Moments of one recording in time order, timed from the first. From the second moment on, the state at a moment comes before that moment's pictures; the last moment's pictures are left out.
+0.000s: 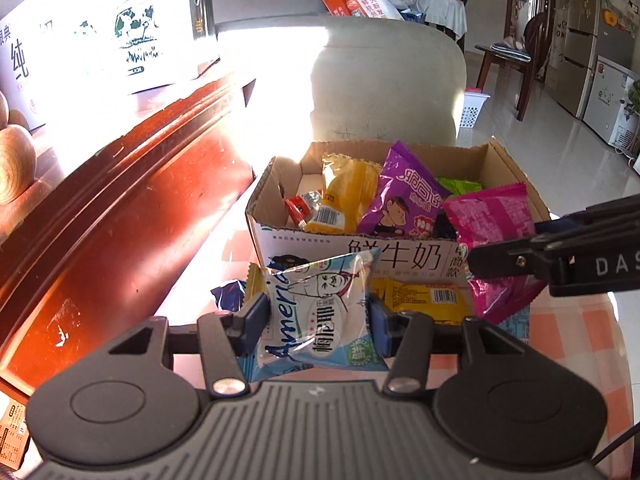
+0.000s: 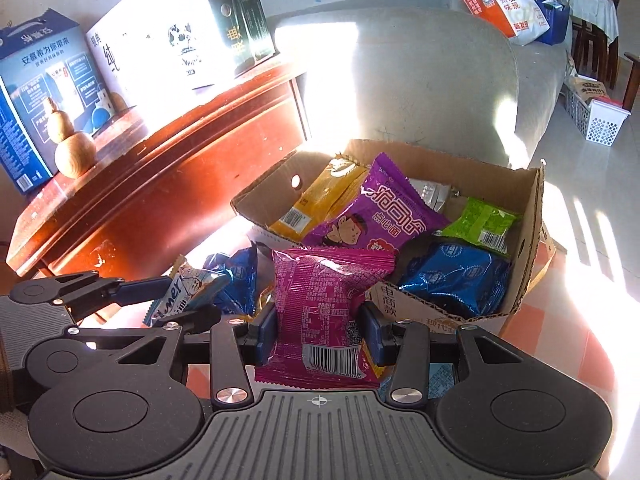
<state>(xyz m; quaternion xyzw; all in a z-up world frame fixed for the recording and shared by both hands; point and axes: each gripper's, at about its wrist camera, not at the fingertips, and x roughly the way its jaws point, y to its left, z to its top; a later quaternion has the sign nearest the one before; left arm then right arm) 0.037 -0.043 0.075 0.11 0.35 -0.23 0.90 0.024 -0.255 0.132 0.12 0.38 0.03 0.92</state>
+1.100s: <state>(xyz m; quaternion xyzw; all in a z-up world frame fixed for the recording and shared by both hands) 0.106 -0.074 0.080 0.07 0.39 -0.27 0.88 0.066 -0.320 0.133 0.16 0.33 -0.06 0.93</state>
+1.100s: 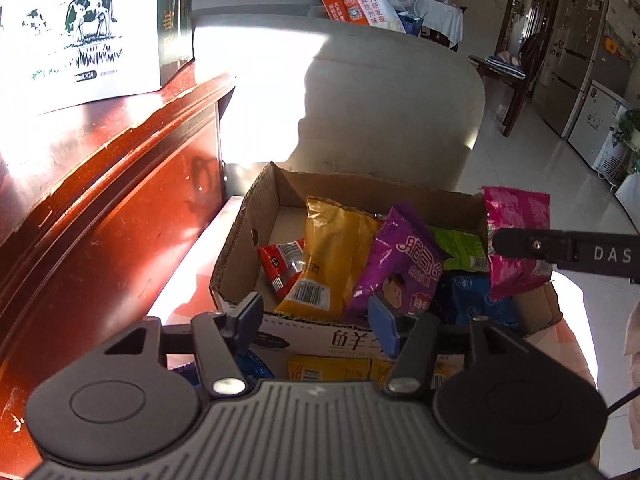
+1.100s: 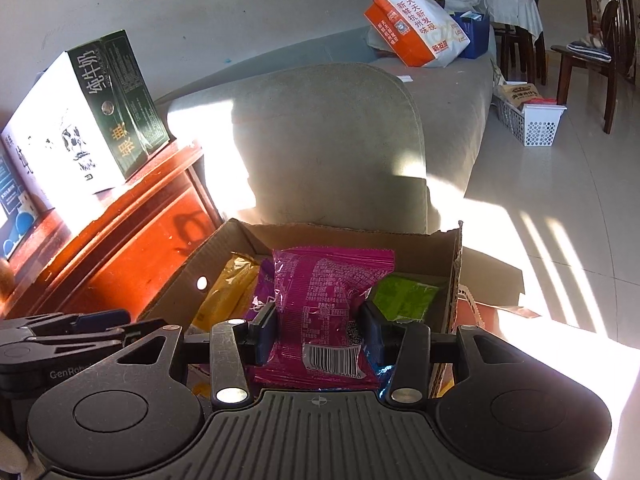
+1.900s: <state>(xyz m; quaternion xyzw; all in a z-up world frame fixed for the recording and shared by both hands) 0.006 -0.099 0.004 0.21 0.44 -0.35 0.80 0.055 -0.316 0.118 0.16 0.36 -0.06 0.92</state>
